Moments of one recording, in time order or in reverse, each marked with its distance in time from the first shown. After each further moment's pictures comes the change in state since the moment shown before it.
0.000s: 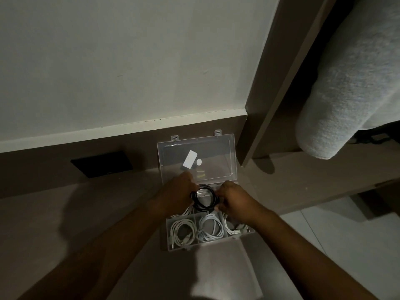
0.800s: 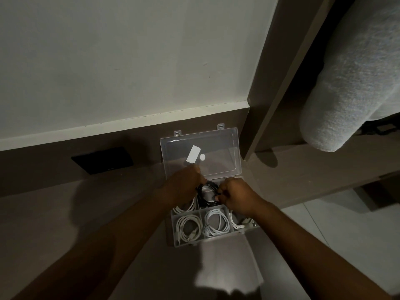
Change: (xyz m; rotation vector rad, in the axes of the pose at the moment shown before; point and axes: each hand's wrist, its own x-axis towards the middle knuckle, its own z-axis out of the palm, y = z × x) left_hand 0.015 0.004 -0.007 -0.092 -0.035 0.023; right_hand 0.011 0.010 0.011 0.084 0.019 0.081
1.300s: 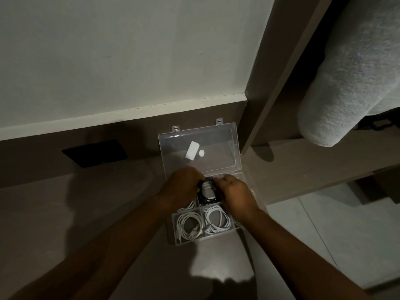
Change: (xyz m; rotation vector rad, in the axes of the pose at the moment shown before) left_hand -0.009 0.015 0.021 -0.161 0.130 -0.163; right_hand -0.020 0.002 0.018 -0.153 0.241 -0.096
